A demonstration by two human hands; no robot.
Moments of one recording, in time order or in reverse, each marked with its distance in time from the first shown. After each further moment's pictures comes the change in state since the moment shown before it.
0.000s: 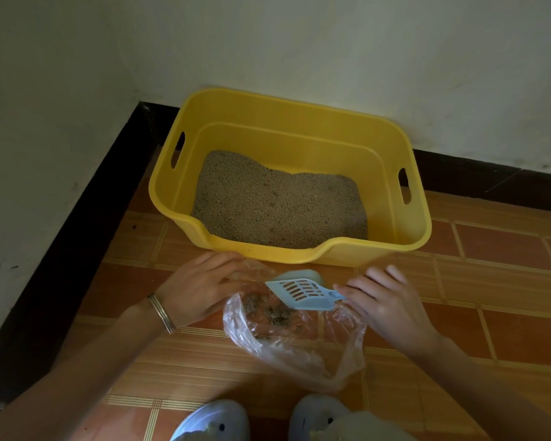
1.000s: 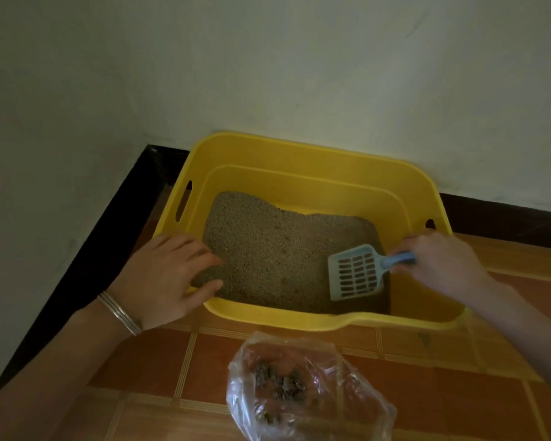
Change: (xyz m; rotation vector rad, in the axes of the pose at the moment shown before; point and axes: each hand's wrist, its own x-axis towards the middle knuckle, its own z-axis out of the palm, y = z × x) left_hand 0.023 -0.075 -0.074 0.052 -0.051 -0.386; right_hand 0.111 0.122 -0.009 0.081 -0.651 0.570
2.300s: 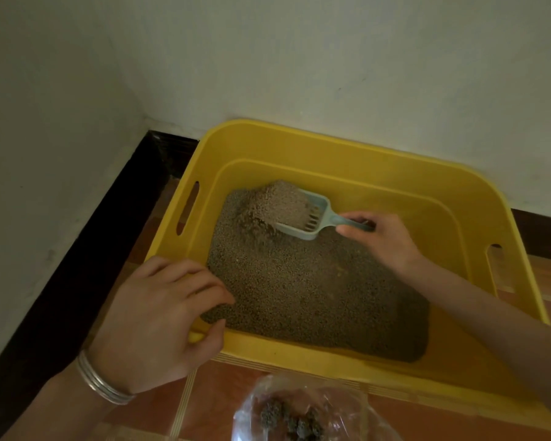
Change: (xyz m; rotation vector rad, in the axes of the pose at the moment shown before) left_hand 0.003 0.002 0.003 -0.176 0.045 -0.067; right_hand 0.119 -0.072 0.038 0.888 0.058 0.030
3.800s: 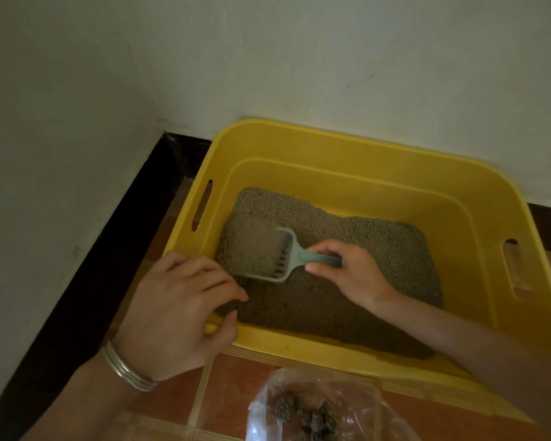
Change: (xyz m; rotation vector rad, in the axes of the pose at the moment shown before) left_hand -0.002 0.000 0.002 -0.032 0.015 -0.006; right_hand -0.035 -0.011 0.059 0.086 -0.195 -0.158
